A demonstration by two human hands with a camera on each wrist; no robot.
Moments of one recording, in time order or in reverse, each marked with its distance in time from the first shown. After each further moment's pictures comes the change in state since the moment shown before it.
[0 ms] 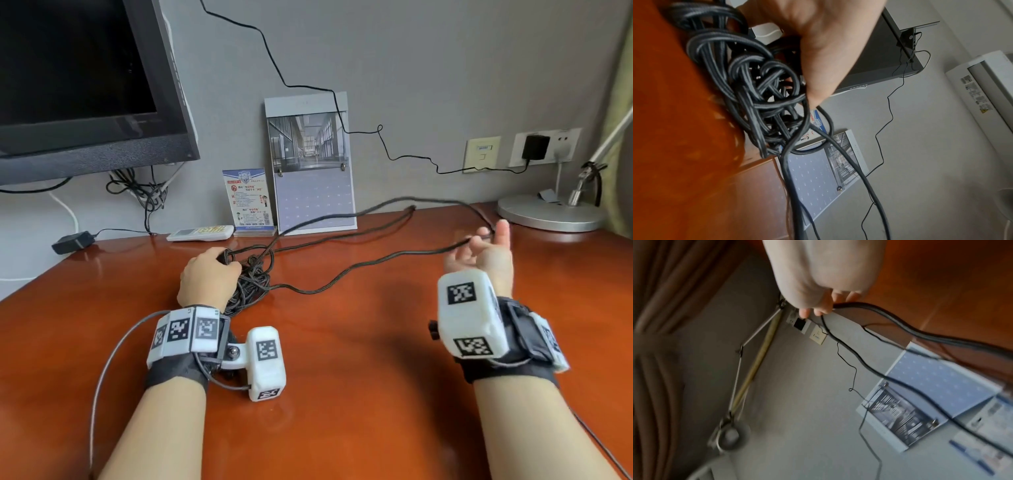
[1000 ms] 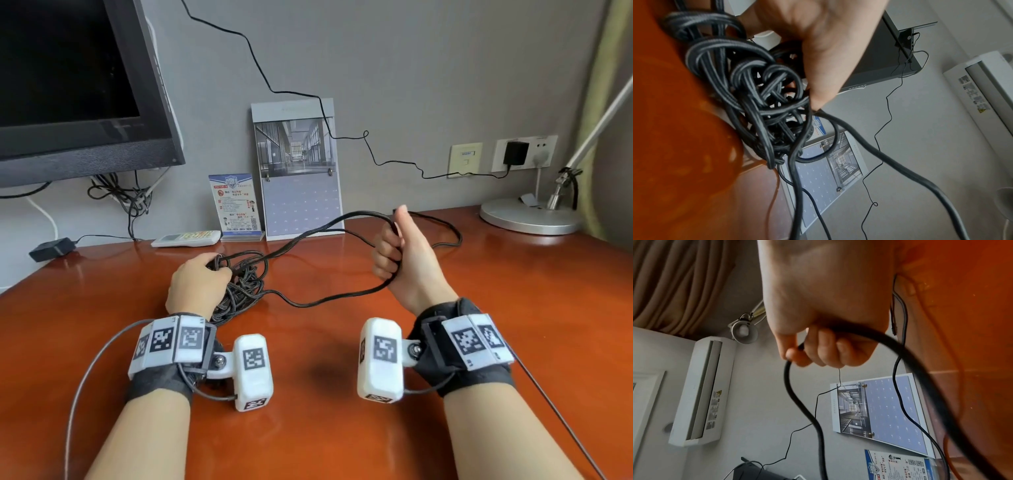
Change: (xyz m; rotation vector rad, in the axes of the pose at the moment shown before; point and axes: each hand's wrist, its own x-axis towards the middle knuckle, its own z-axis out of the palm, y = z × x) left_hand -0.005 0.004 0.001 -0.104 -0.025 0.050; right_hand -0.035 0.028 0.019 -0.578 -0.651 0.232
